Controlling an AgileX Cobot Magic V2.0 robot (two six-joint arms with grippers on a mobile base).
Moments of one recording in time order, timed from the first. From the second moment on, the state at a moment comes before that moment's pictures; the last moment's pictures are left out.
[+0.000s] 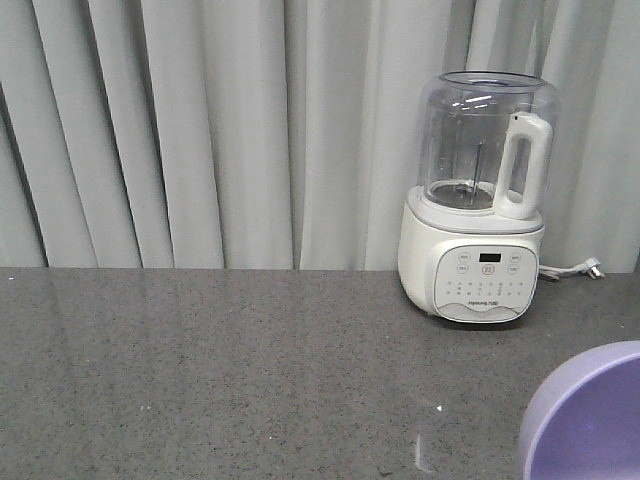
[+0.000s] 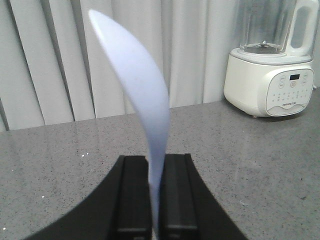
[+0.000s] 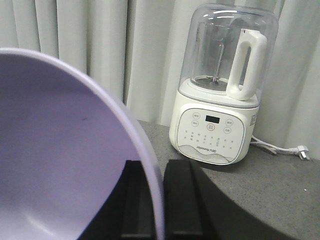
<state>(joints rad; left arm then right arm) -0.12 0.51 -0.62 -0.58 0.36 0.54 -0.15 0.42 -0.57 0.94 0.48 -1.00</state>
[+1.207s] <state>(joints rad) -0.12 0.51 -0.62 -0.58 0.36 0.54 -0.15 0.42 -0.57 0.94 0.48 -1.00</state>
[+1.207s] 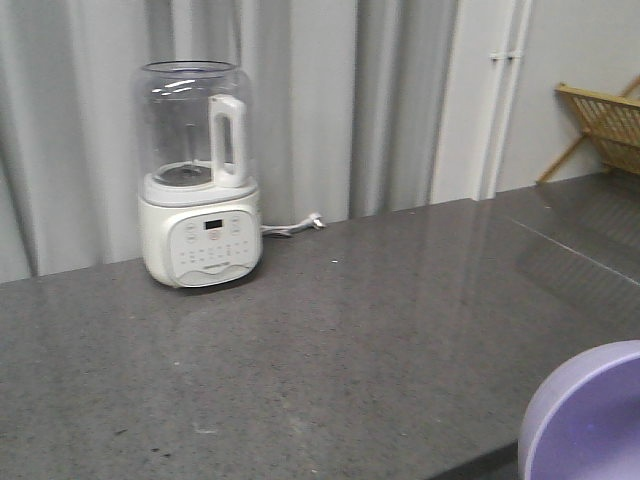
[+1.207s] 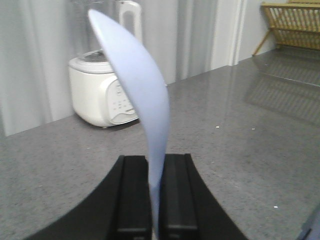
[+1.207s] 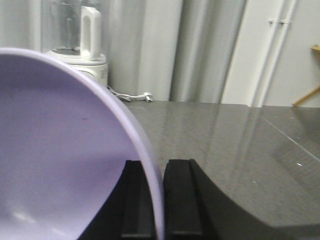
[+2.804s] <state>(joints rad) -0.12 0.51 -0.62 -0.58 0.36 0.54 -0.15 0.42 -0.57 0.94 0.47 -1.00</state>
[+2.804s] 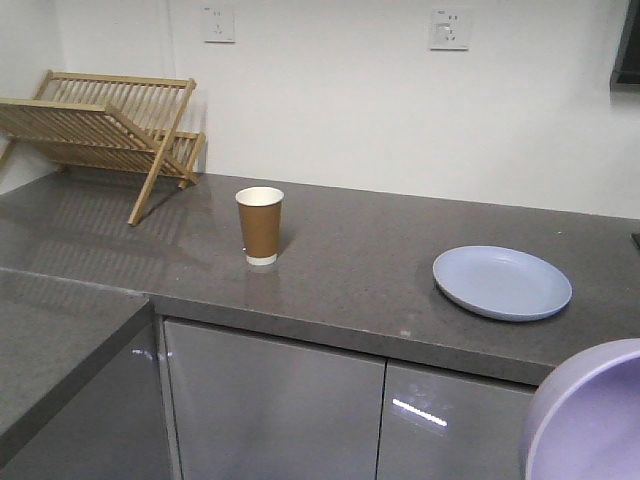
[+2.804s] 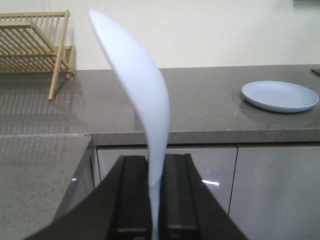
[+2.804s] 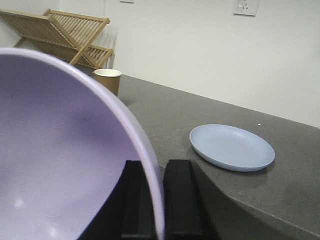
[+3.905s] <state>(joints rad) -0.12 0.51 -0.62 -0.58 0.36 0.54 -0.15 0.42 -0.57 0.94 0.47 -1.00</state>
